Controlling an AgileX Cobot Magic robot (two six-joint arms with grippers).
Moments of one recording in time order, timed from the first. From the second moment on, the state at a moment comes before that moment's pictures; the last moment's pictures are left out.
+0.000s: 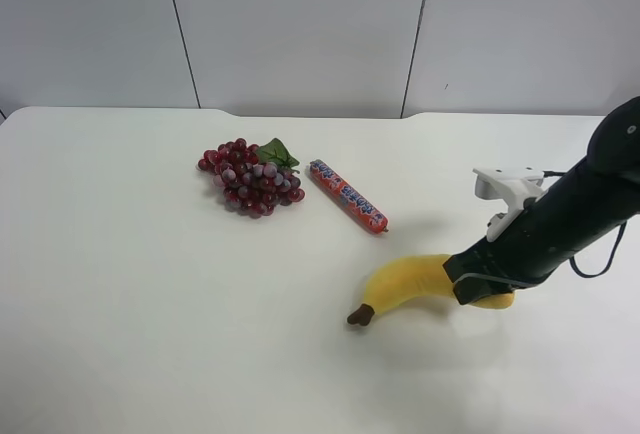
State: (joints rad) left arm -0.06 -0.01 -0.51 0.05 1.06 -0.12; right arm 0.20 1.61 -0.61 0.59 0.53 -0.61
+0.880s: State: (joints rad) left arm -0.06 -0.01 -0.51 0.05 1.06 -0.12; right arm 0.20 1.34 -0.86 0.30 0.91 -0.39
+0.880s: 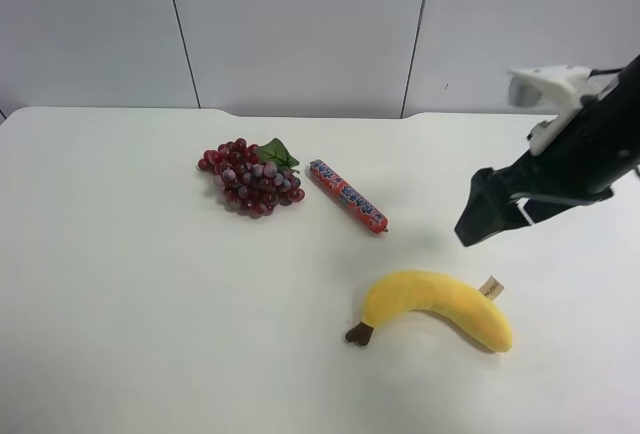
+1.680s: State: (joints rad) left arm -0.06 -0.01 -0.51 0.05 1.06 -0.12; right arm 0.20 0.42 -0.89 0.06 1.22 -0.12
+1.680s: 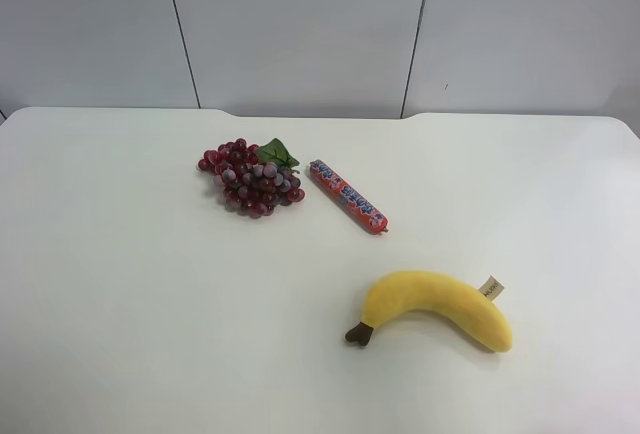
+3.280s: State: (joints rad) left arm -0.06 -0.01 -0.51 0.05 1.06 -0.12; right arm 0.20 0.00 -0.51 -0.02 1.06 -0.01
